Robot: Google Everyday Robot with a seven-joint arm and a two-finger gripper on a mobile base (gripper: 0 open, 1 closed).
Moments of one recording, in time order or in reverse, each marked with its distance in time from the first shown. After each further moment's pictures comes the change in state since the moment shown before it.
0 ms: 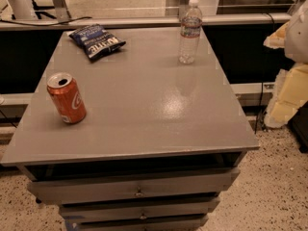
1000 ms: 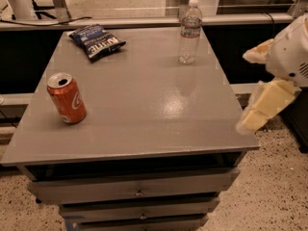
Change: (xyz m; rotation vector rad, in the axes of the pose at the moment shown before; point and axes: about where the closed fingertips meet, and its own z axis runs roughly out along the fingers) arm -0.032 0.014 0.031 -0.054 -0.243 0.056
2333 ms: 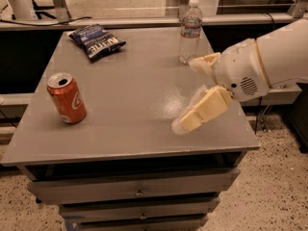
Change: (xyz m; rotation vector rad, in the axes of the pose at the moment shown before) arm -0.101 0.036 0.049 -0.143 -0.456 0.070
